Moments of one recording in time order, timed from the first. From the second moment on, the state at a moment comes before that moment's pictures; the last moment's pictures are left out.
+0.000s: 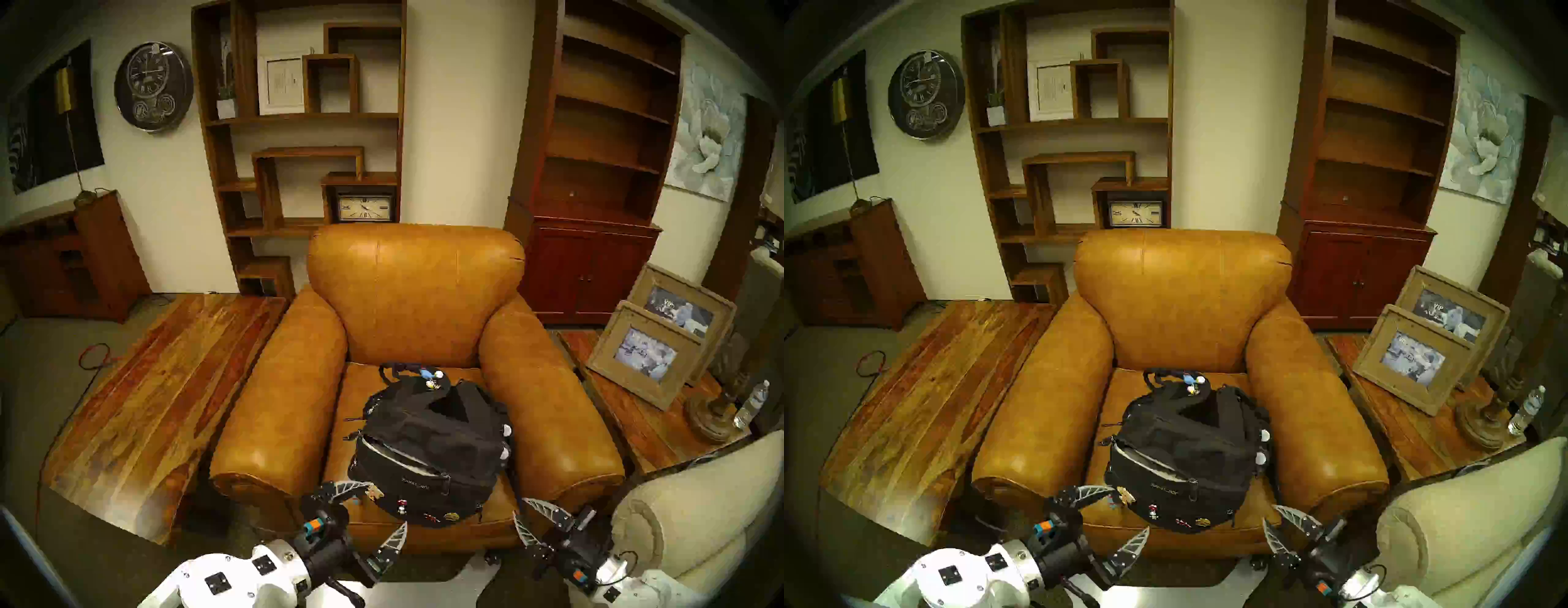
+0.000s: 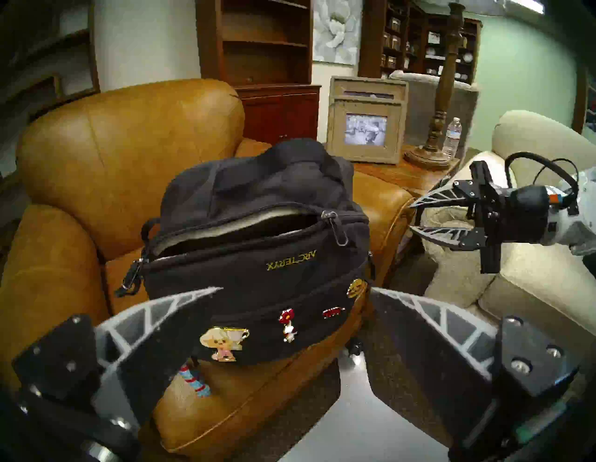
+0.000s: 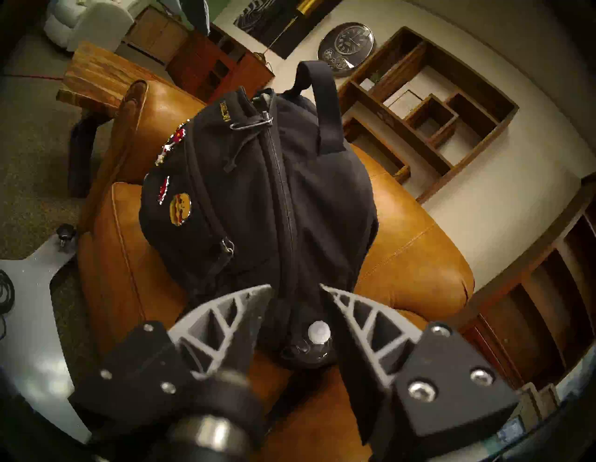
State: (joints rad) left arm 2.42 -1.16 -1.37 -2.28 0.04 0.16 -0.38; right arm -2.39 -0.96 1.55 -1.73 -0.51 -0.59 -0.17
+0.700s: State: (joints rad) left arm 2.33 -1.15 -1.25 -2.22 0.13 0.11 -0.41; right arm -2.29 -0.99 1.51 -1.68 -0.52 -0.59 -0.17
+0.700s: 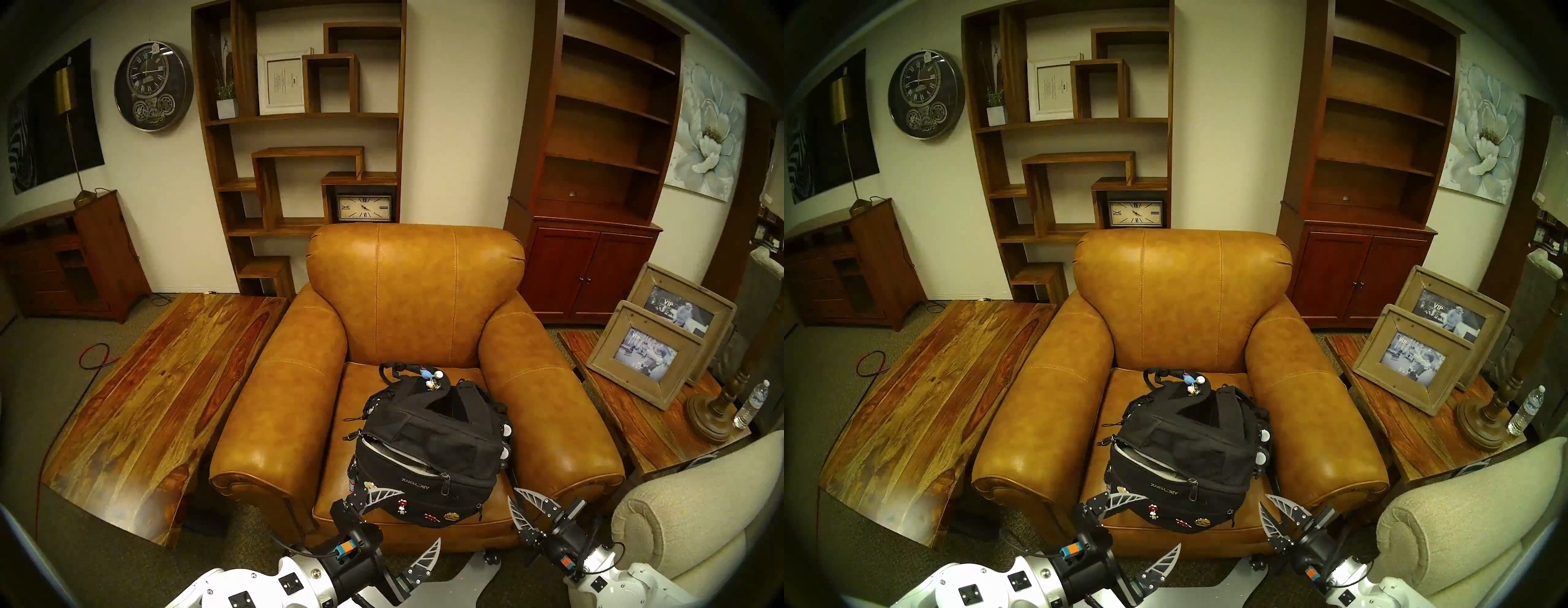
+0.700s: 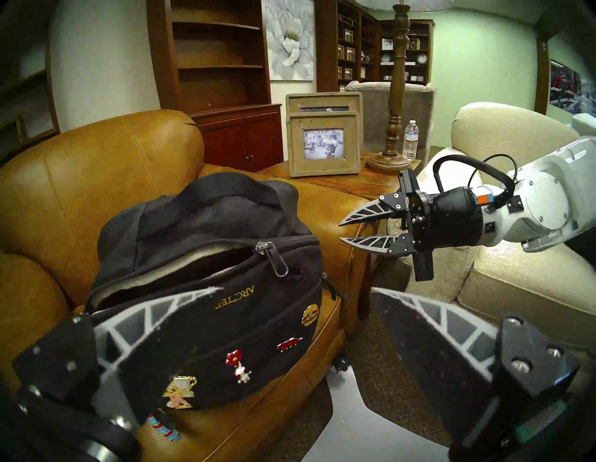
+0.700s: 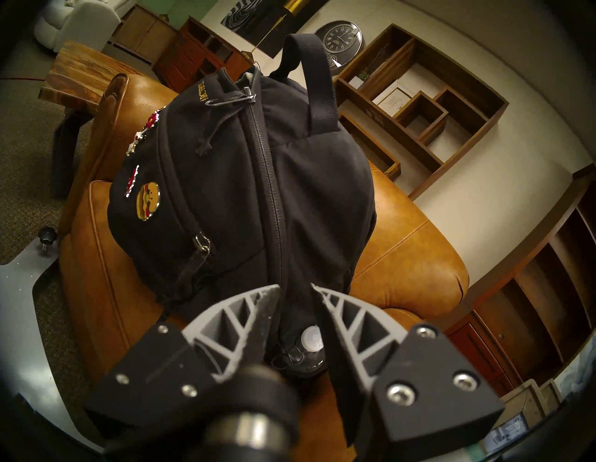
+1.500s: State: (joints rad) left arm 2.11 -1.16 -1.10 -2.03 0.22 0.01 -0.32; right arm -2.26 -1.01 1.52 -1.66 -0.54 -0.59 -0.17
